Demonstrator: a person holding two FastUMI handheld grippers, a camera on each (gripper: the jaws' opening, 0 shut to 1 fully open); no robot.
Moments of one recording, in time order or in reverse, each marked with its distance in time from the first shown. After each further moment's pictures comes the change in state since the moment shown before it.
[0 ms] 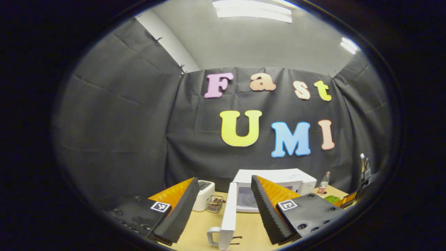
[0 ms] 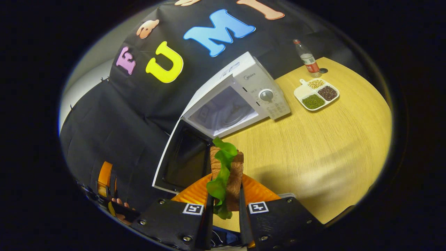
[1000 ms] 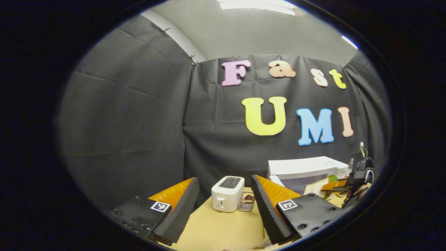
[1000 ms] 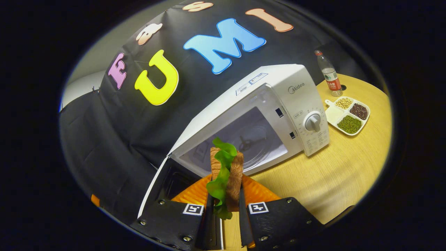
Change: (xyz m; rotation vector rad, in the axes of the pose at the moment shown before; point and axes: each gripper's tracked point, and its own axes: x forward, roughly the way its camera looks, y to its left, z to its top) left arm 0.061 0.136 -0.042 0.058 0.084 0.081; right arm 0.182 0.030 0.076 -0.003 -0.309 -0.083
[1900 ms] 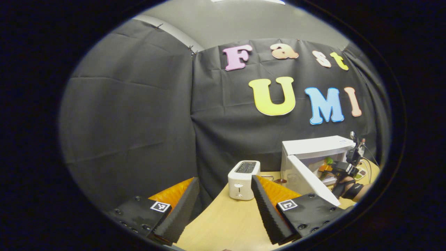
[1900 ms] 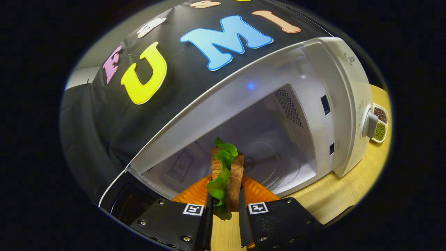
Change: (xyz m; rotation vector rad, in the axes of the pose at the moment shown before) left arm 0.006 0.037 -0.047 0.088 0.126 0.066; right arm 0.141 -0.024 0.005 -0.043 -0.129 -0.058
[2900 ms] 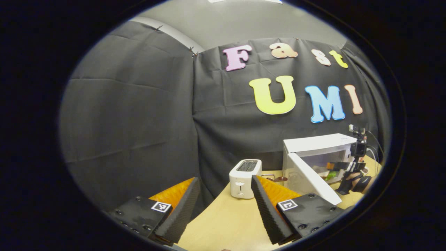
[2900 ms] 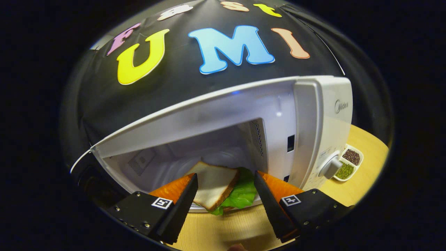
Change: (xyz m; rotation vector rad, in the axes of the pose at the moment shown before) left arm -0.012 -0.014 -0.011 0.010 -0.016 0.019; right arm -0.041 -0.040 0.035 -0.344 -0.075 -0.207
